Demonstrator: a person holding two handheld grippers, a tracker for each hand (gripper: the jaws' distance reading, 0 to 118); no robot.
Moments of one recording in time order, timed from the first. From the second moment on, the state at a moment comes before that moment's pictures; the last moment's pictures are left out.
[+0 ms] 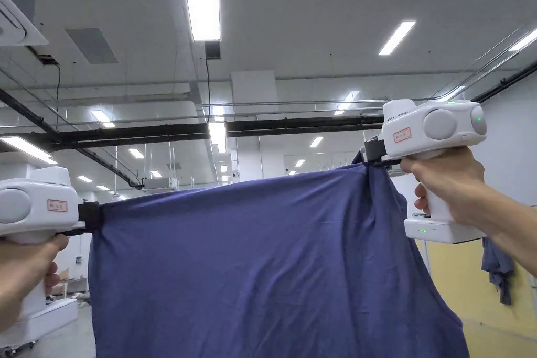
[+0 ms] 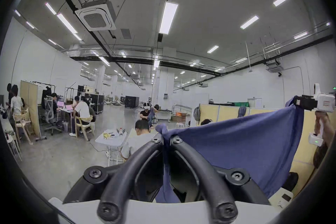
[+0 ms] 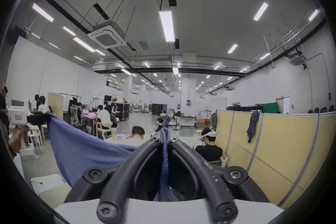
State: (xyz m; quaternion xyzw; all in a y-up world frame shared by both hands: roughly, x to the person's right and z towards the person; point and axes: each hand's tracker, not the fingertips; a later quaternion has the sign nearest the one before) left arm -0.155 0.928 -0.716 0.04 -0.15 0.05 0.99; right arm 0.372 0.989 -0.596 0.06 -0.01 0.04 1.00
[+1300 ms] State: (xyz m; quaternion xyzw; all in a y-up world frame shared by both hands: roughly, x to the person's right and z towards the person) left arm -0.148 0.881 -0.938 0.01 -0.10 0.04 0.99; right arm 0.396 0.921 -0.849 0.06 -0.04 0.02 1.00
